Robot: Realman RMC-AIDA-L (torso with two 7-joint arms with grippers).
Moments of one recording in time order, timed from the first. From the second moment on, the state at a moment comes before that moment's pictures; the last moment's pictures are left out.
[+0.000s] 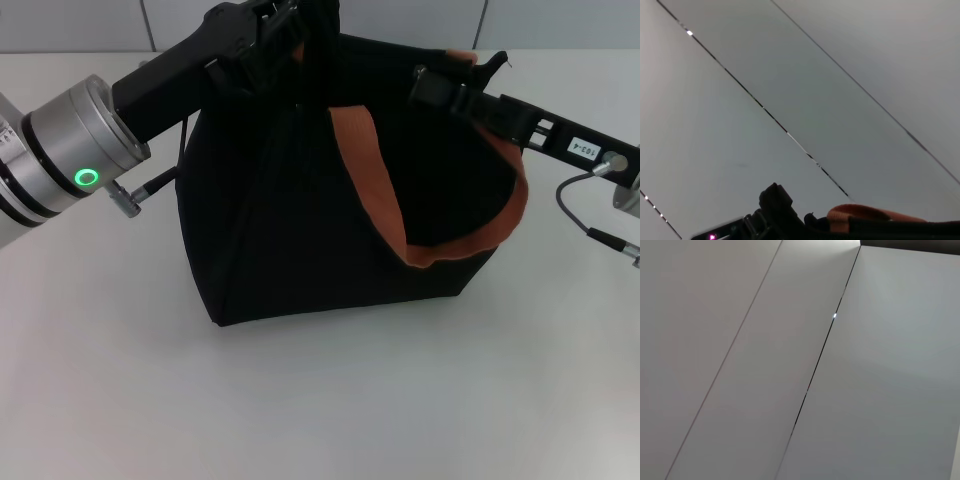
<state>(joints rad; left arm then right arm) -0.74 -2.08 0.56 0.21 1.54 1.69 -1.20 0.75 2.03 0.41 -0.24 -2.61 -1.73 1.49</state>
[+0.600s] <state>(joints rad) -0.74 -2.08 0.56 0.20 1.53 1.68 -1.20 0.75 2.03 0.36 -0.26 -2.58 -1.65 1.45</state>
